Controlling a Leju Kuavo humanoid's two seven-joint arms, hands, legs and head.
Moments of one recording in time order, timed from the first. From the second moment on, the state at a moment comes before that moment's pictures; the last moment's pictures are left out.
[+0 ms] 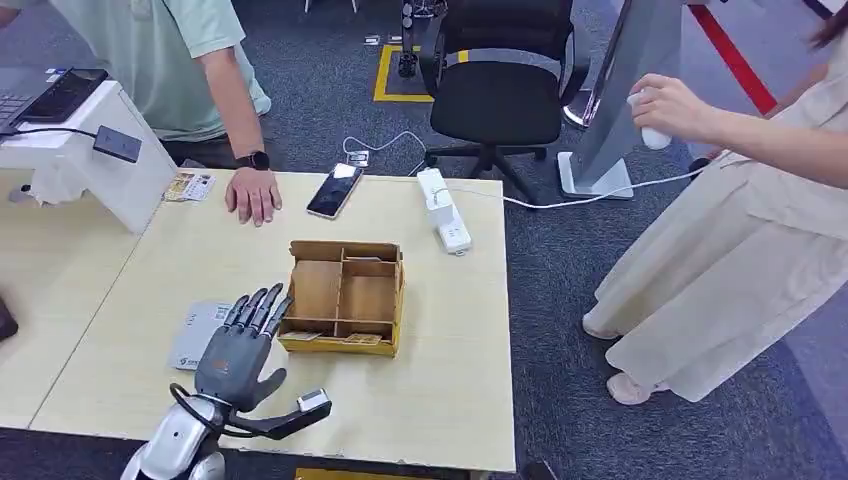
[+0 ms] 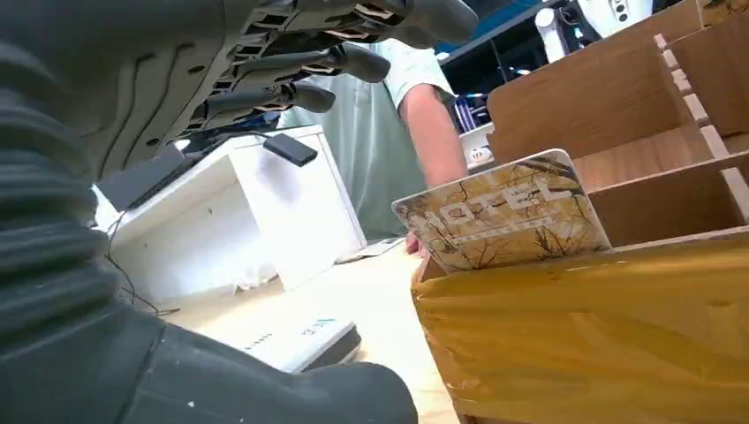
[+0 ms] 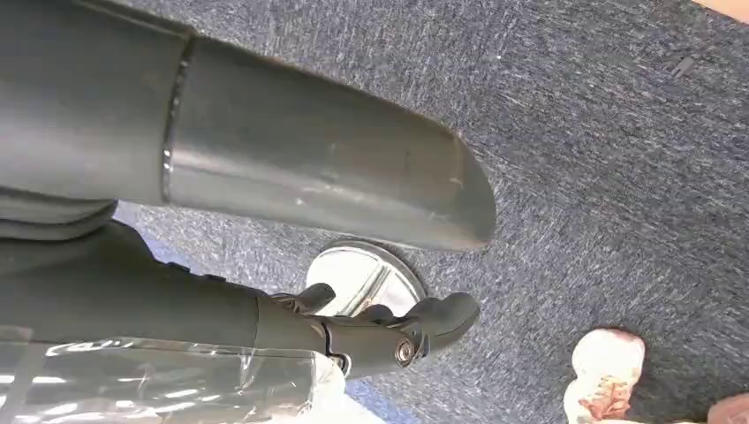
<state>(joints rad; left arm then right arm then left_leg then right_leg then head) 0.10 0.08 -0.13 -1.61 -1.41 0.15 -0.16 -0.10 0.28 -0.70 -0.45 1.57 -0.36 -0.09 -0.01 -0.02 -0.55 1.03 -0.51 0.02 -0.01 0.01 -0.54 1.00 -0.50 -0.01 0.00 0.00</state>
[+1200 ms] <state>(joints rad) 0.03 0.00 -0.13 -1.53 -1.44 0.17 -0.16 -0.11 0.28 -0.68 -0.45 1.57 -0.36 -0.09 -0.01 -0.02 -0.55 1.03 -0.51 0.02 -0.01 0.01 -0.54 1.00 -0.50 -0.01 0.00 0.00</state>
